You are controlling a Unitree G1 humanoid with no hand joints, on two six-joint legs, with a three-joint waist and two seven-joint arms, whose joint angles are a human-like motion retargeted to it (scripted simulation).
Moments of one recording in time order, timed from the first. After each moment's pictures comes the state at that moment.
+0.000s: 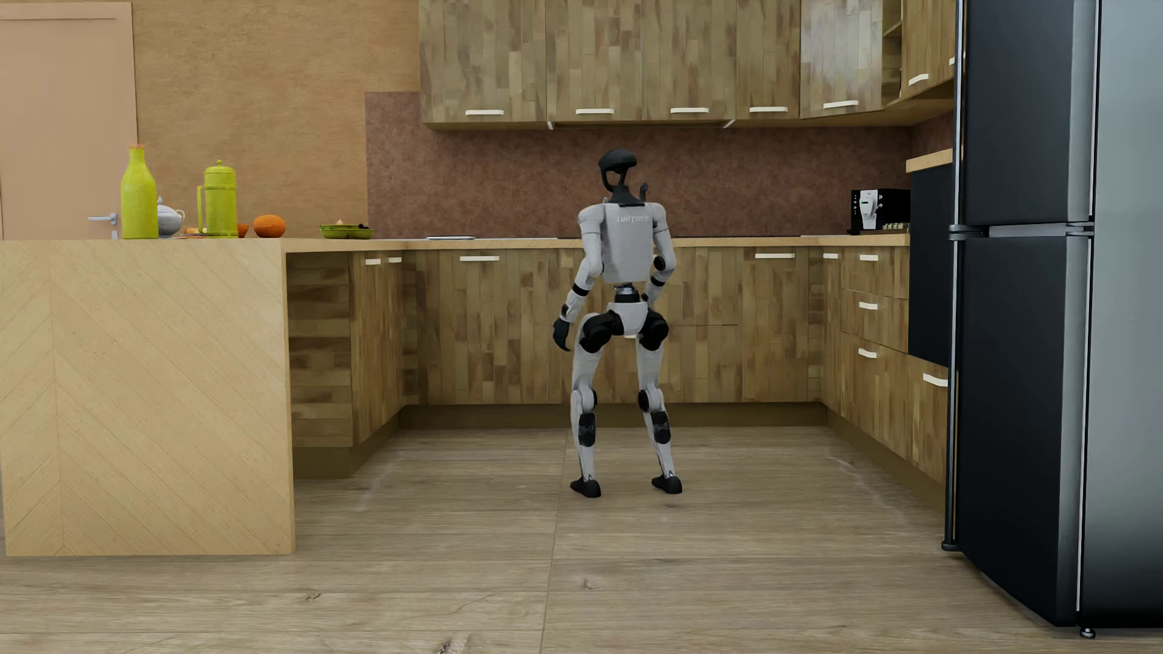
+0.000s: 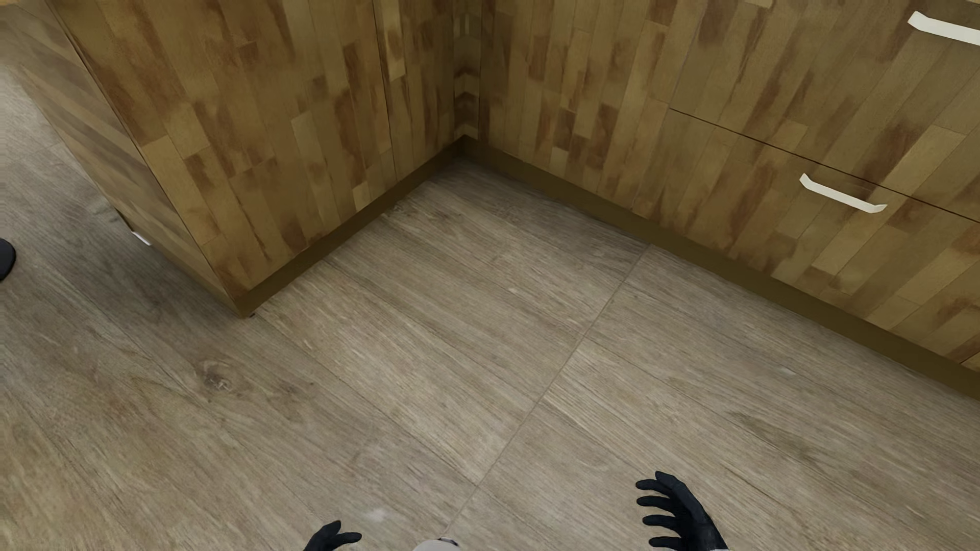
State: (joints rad) body -0.49 -0.35 0.21 0.01 -0.12 -0.02 -0.05 -0.06 0.03 0.75 0.72 0.21 0.16 -0.26 -0.37 0.16 -0.18 -0.02 0.10 -0.03 0.07 0.66 0.56 -0.06 -0.03 0.08 0.04 -0.03 0.02
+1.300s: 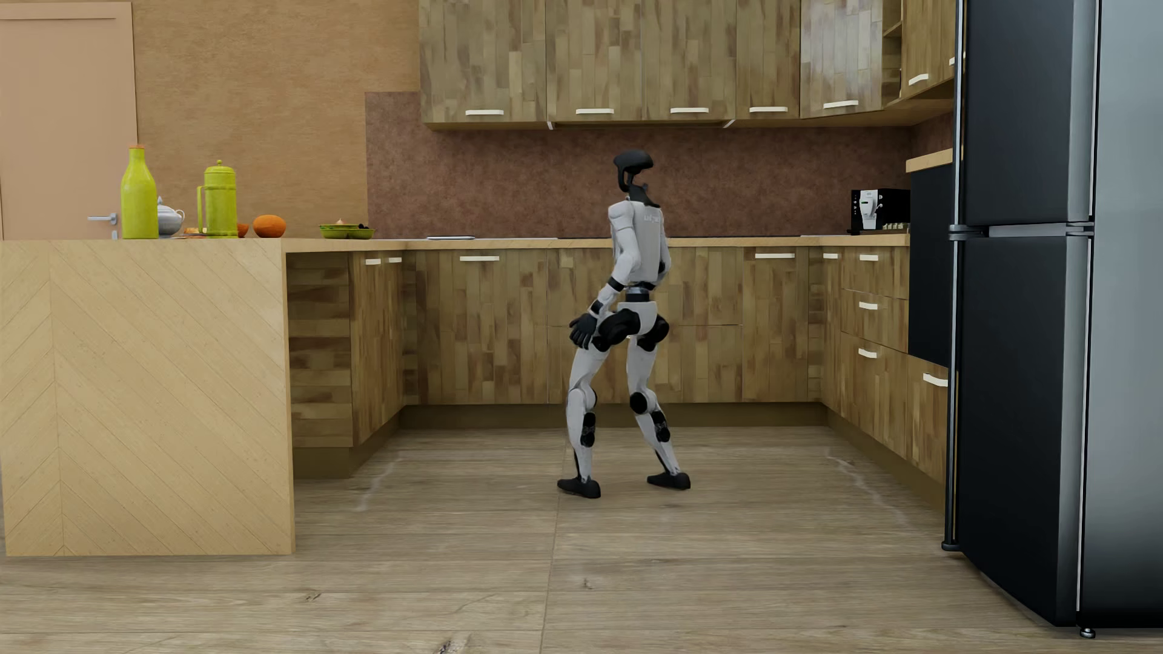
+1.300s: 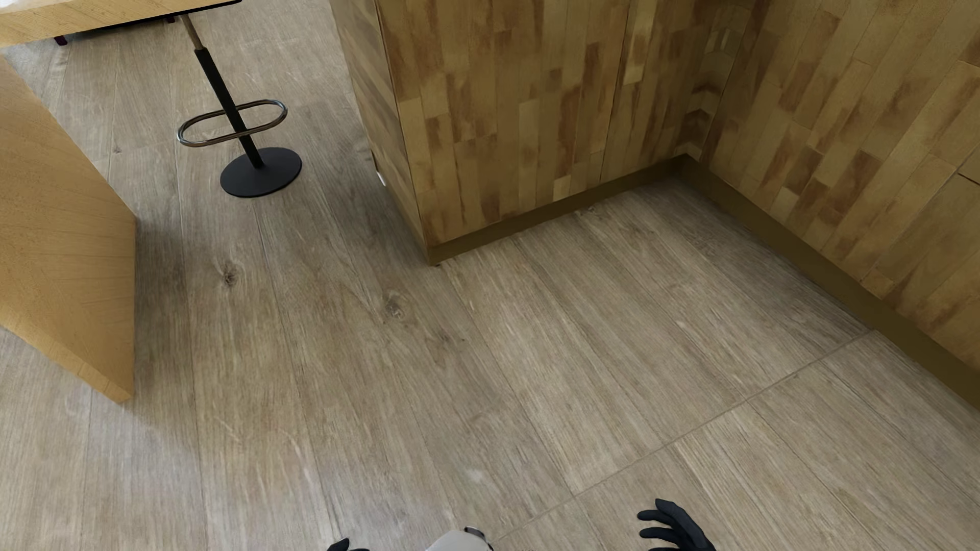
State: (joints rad) body -0.56 -0.32 0.27 -0.01 -0.16 0.01 -0.05 -0.01 0.01 0.66 0.75 0.29 0.18 -0.22 -0.46 0.11 -0.20 -0.04 0.12 -0.05 0.09 0.62 0.60 -0.05 -0.05 0.03 0.09 0.03 0.03
